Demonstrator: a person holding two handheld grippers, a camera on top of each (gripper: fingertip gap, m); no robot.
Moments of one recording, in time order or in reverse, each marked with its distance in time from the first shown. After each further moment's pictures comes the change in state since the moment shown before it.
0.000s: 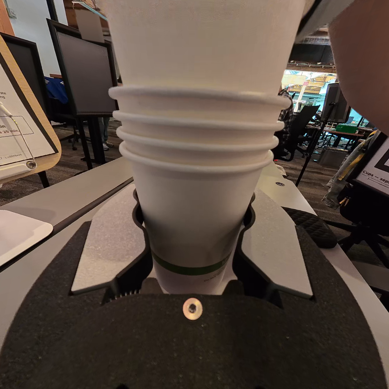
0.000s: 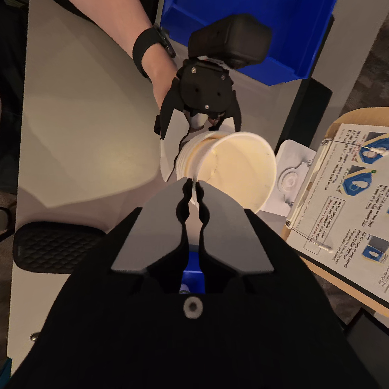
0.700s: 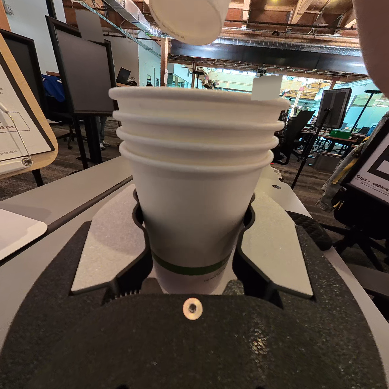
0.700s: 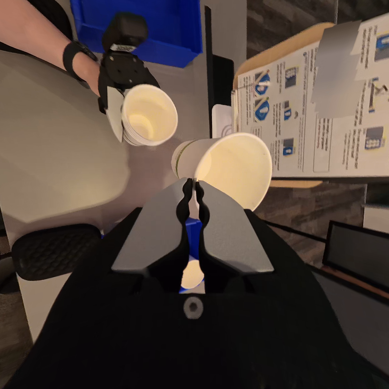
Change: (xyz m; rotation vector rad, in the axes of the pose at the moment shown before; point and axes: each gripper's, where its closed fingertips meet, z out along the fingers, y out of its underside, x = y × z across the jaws) left arm 0.000 0.000 0.000 0.009 0.009 -0.023; right arm 0.038 0.061 -0.141 0.046 0.296 0.250
